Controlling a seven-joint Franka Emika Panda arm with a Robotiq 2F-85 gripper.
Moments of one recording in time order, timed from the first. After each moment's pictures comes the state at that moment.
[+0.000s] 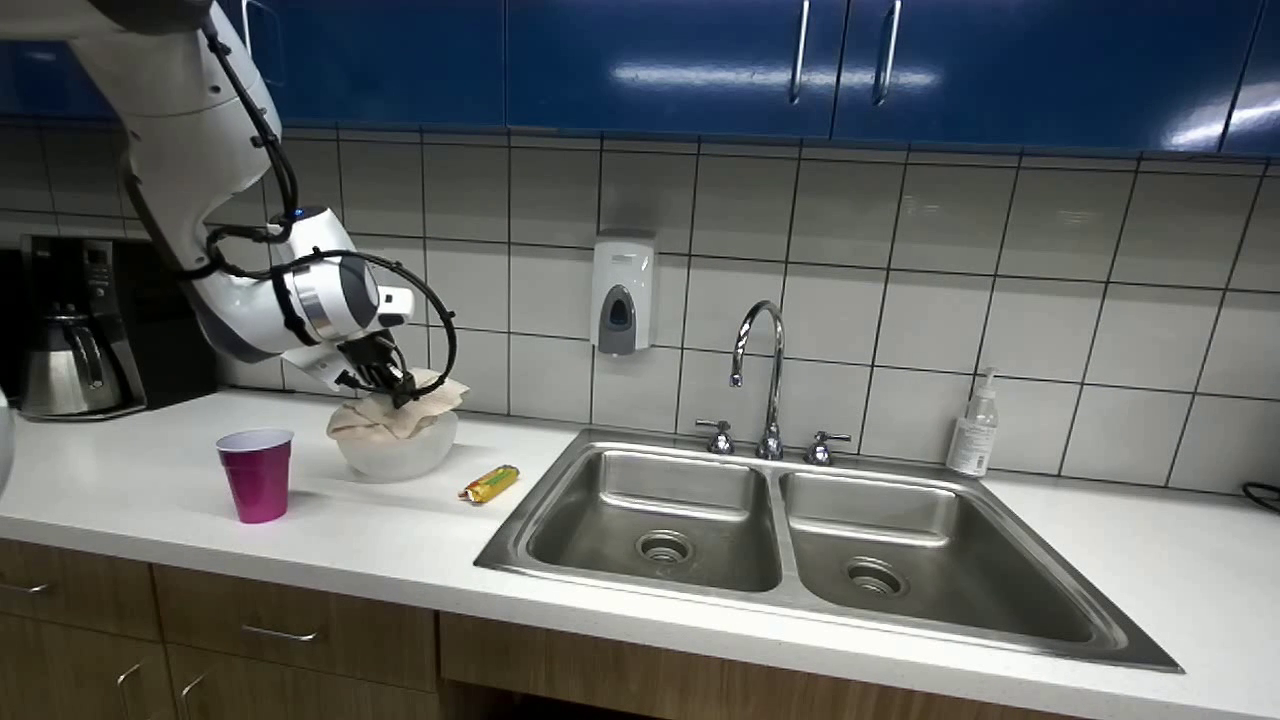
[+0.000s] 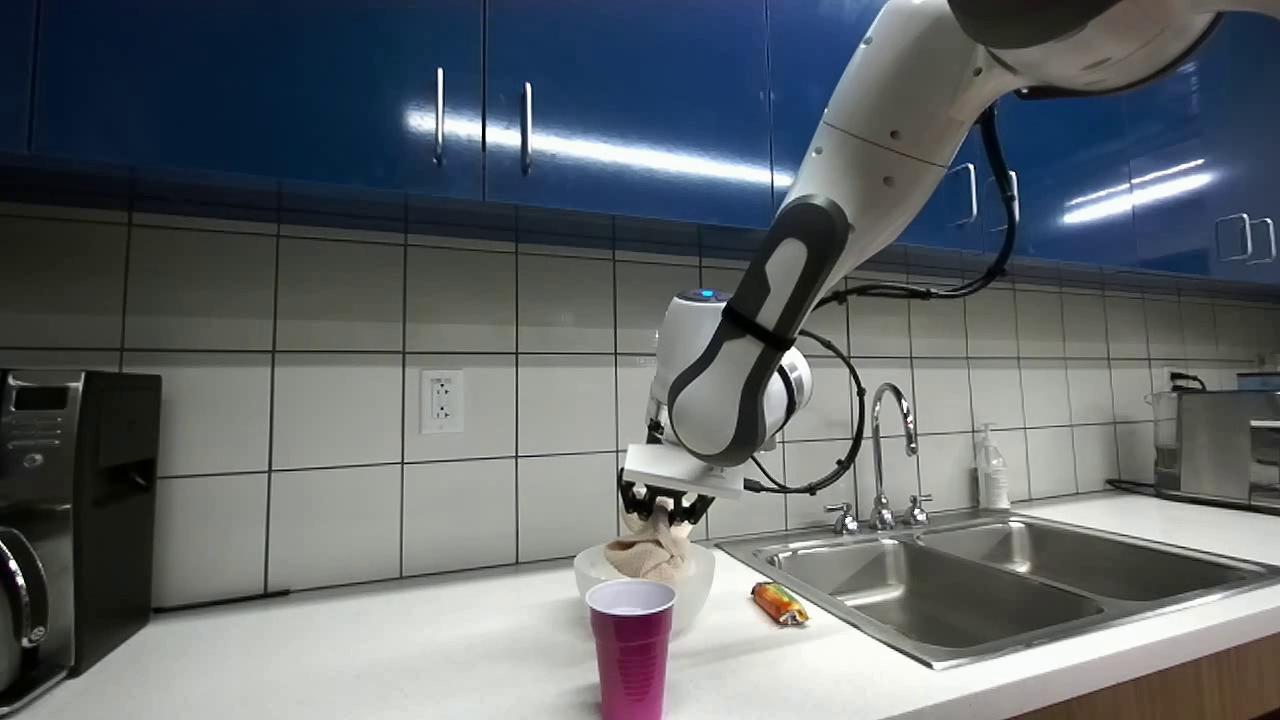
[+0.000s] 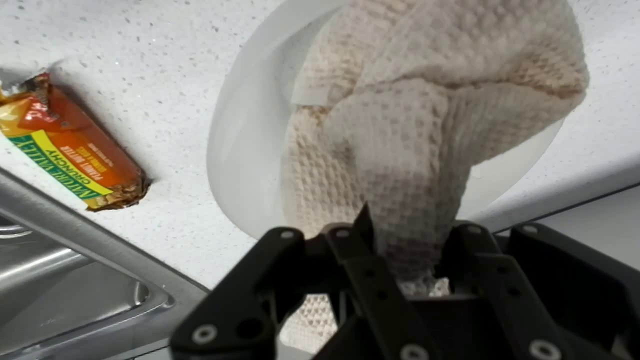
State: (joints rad) arm 0.42 0.52 -0.21 -1.93 -0.33 2.97 0.91
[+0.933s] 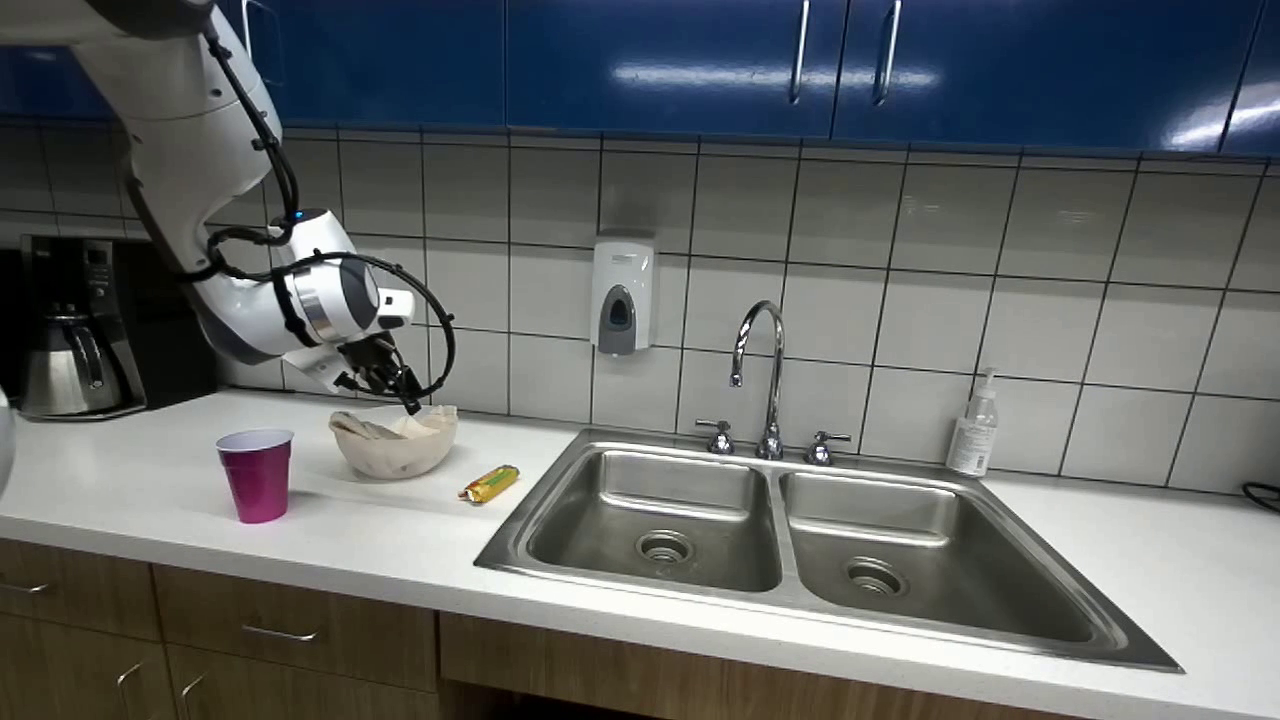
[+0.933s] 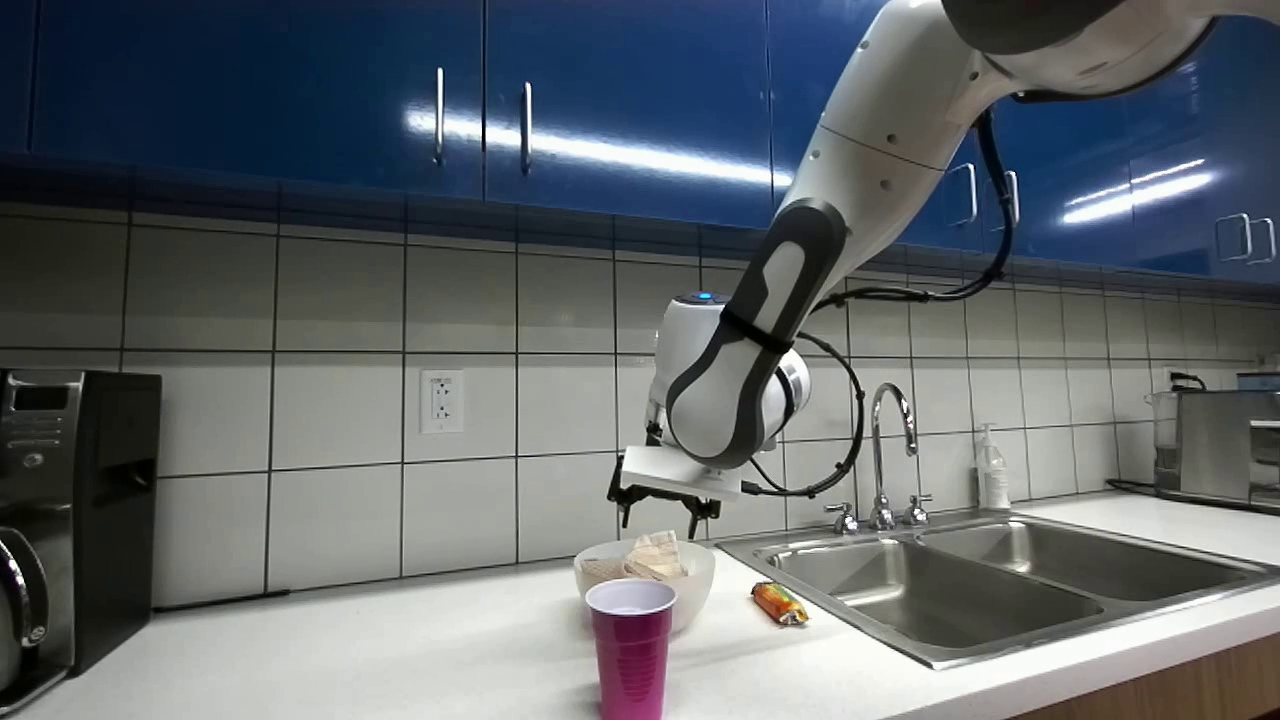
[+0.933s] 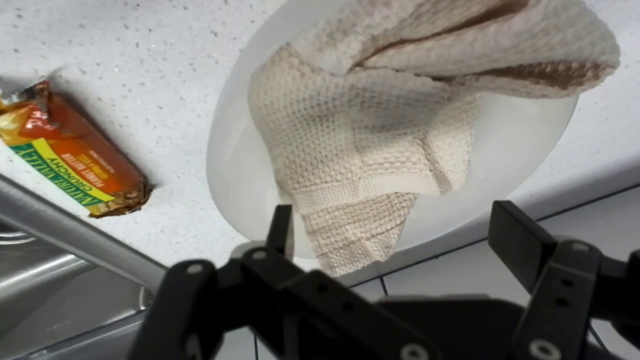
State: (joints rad) arm 0.42 0.53 -0.21 -1.92 -0.33 2.97 0.93
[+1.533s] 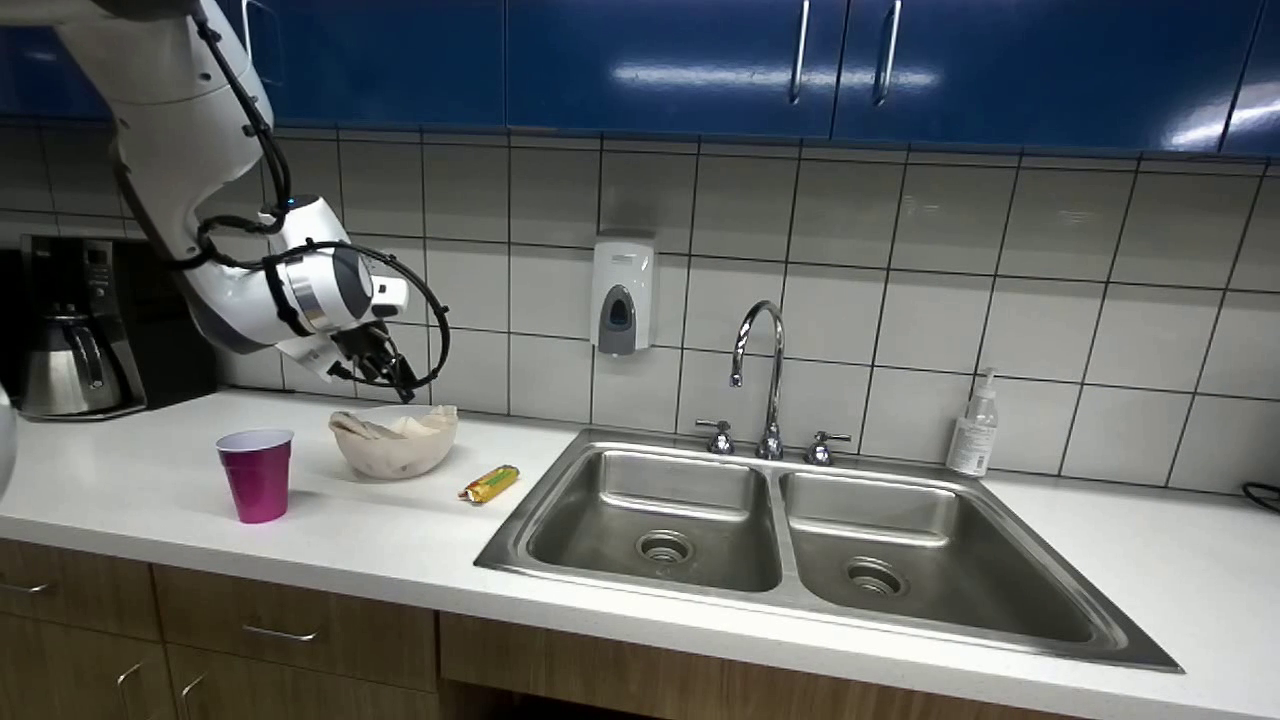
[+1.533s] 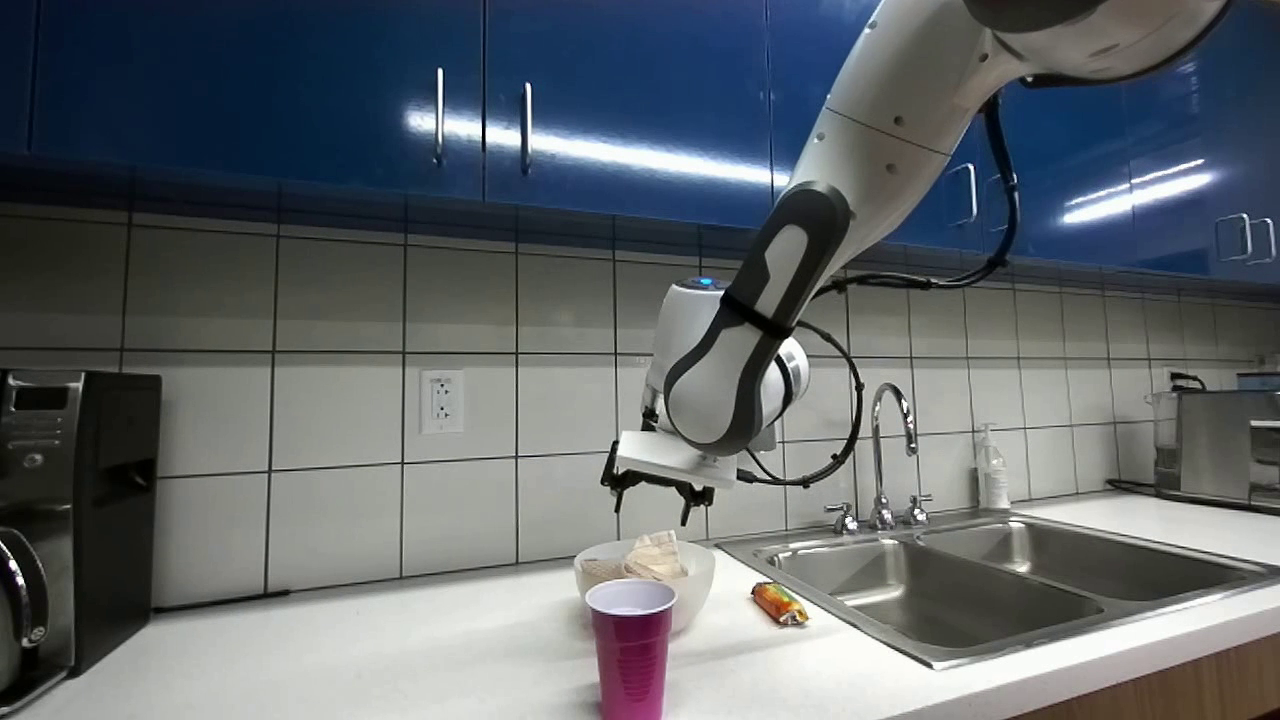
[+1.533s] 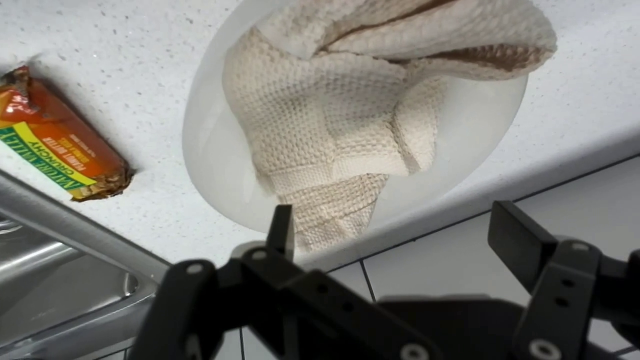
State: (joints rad) arm 0.43 0.50 -0.21 -1.94 -0.33 2.98 0.93
